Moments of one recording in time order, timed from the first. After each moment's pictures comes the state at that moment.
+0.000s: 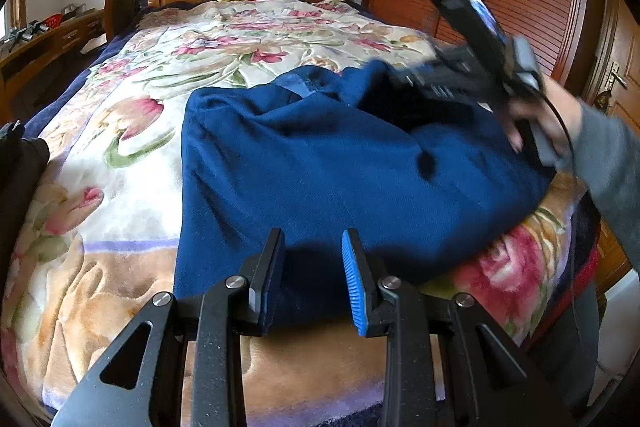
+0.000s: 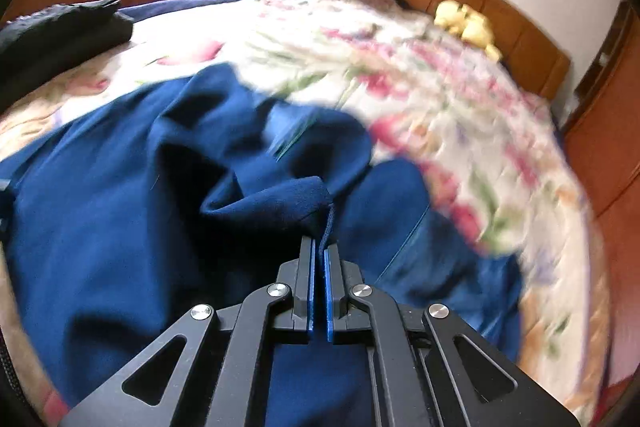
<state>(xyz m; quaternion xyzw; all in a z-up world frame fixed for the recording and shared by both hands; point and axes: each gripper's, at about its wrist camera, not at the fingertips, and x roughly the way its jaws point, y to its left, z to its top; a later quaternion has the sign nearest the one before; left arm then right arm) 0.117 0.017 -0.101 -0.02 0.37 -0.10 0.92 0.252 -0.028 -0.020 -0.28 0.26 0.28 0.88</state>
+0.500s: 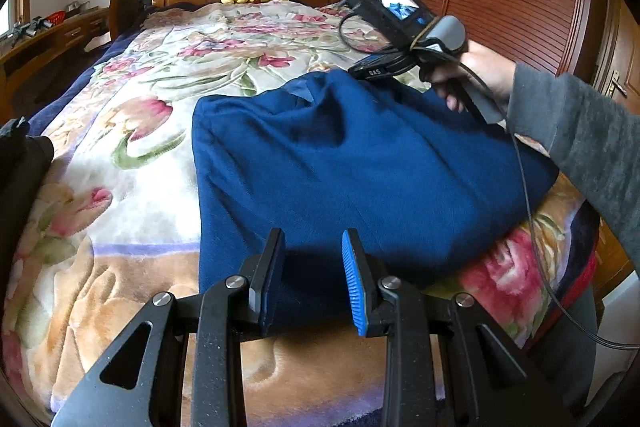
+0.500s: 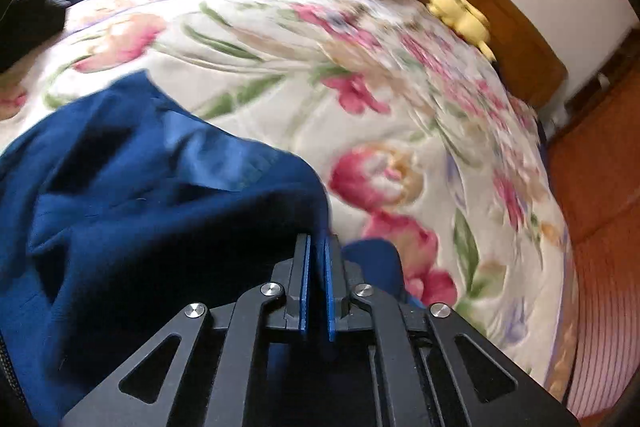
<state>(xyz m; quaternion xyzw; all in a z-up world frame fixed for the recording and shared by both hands) 0.119 0.029 -0.100 -0.03 0.37 -0.10 0.92 0.348 0.027 -0.031 -0.29 0.31 0.23 0.87</state>
